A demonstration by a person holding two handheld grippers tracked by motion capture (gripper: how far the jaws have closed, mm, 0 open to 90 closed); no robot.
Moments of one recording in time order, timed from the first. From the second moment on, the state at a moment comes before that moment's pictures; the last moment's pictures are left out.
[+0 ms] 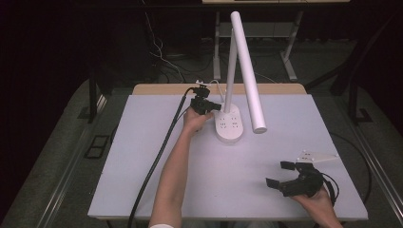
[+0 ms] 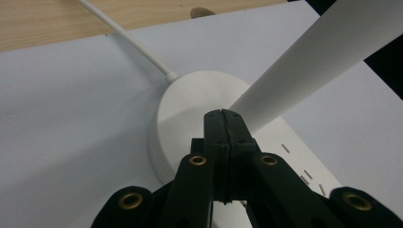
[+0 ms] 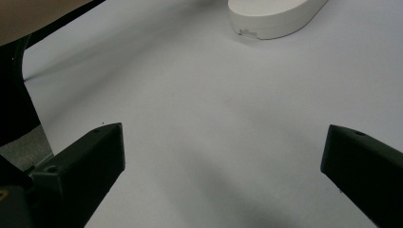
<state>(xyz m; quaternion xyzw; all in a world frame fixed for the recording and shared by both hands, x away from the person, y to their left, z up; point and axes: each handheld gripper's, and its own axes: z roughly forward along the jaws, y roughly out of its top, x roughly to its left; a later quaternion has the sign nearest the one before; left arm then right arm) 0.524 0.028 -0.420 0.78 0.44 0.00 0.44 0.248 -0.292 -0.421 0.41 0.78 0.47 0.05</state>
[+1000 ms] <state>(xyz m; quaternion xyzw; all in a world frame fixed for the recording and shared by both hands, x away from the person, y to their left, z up) 0.520 0.020 -0.426 0.80 0.44 0.04 0.40 0.248 -0.291 -0.421 0.41 0.78 0.46 0.05</state>
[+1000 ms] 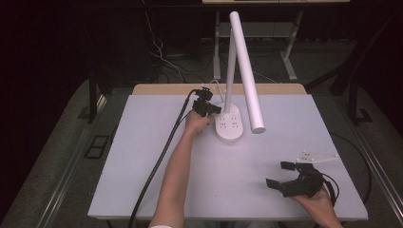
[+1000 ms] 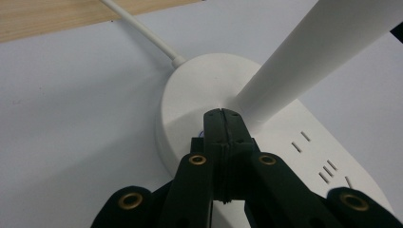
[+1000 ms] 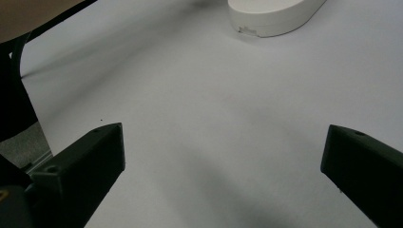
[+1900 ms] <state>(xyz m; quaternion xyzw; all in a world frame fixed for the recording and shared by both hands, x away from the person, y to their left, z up) 0.519 0.019 -0.428 0.79 0.46 0.03 0.40 0.248 -0.292 -0.421 0.41 0.78 0.46 0.05</state>
